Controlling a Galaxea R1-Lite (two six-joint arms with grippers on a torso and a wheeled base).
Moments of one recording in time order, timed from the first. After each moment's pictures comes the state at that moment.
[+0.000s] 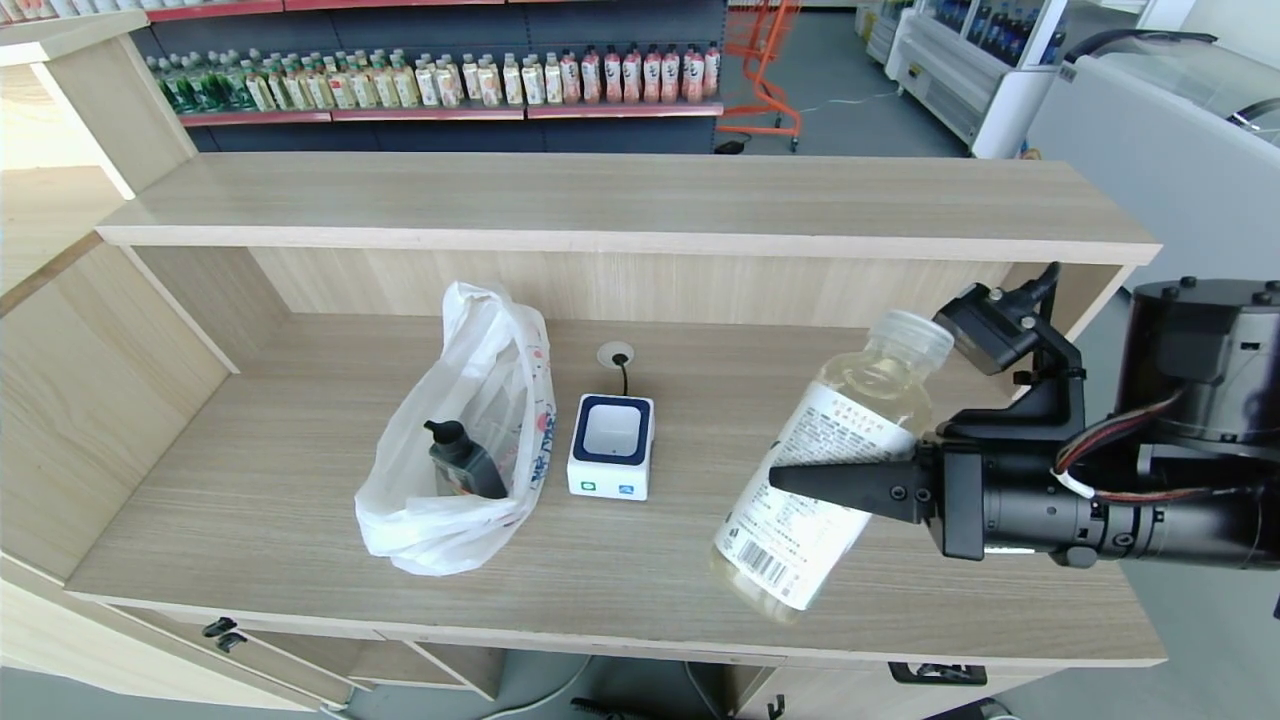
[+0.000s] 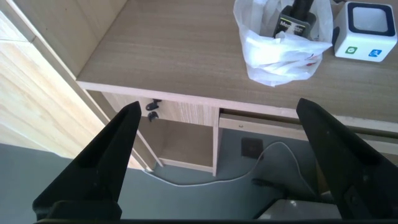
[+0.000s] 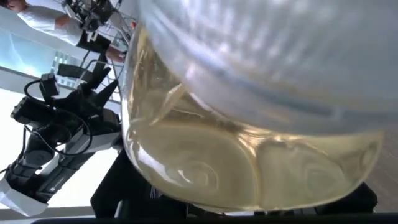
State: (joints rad) left arm 0.00 0.00 0.00 0.05 0.13 0.01; right arm 0.55 1.50 -0.70 -0.58 0.64 0.37
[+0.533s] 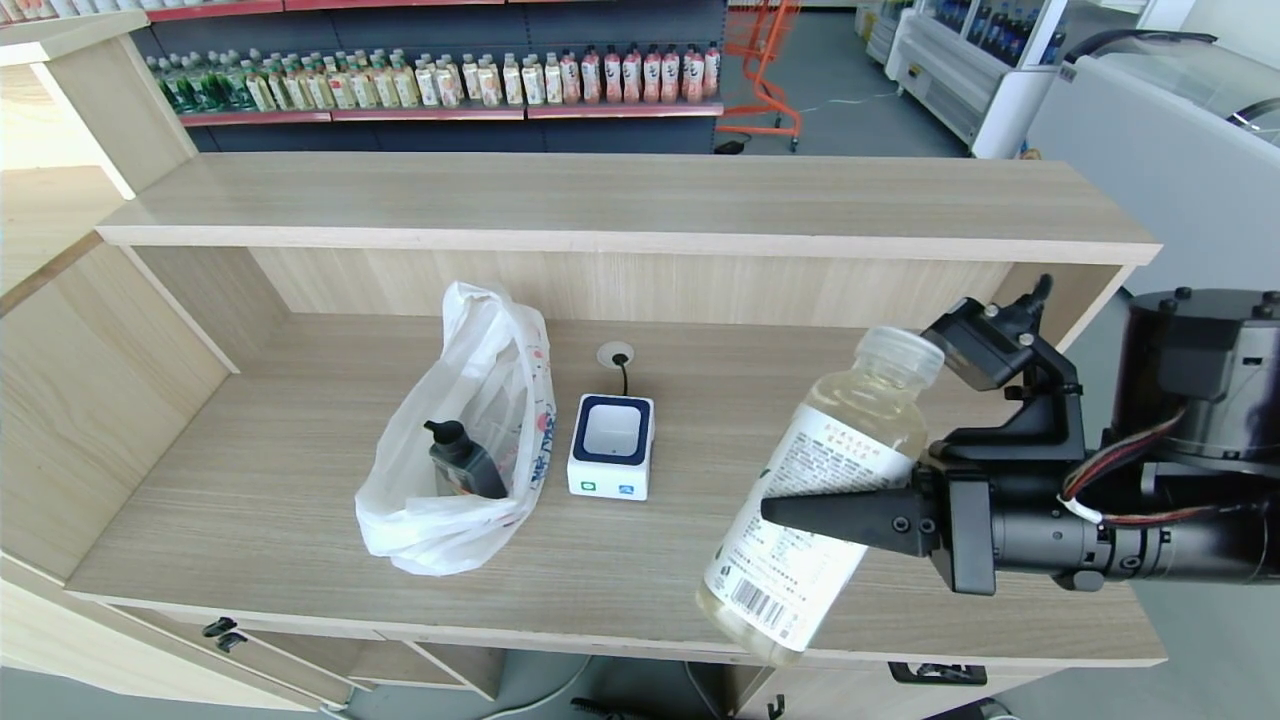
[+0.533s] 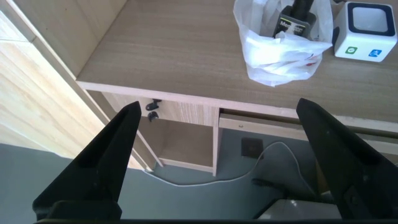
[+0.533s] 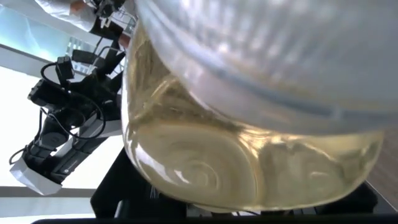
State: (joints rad) left arm 0.00 0.00 0.00 0.05 0.13 0.01; right arm 0.58 1.49 -0.69 -0.57 0.68 0.37
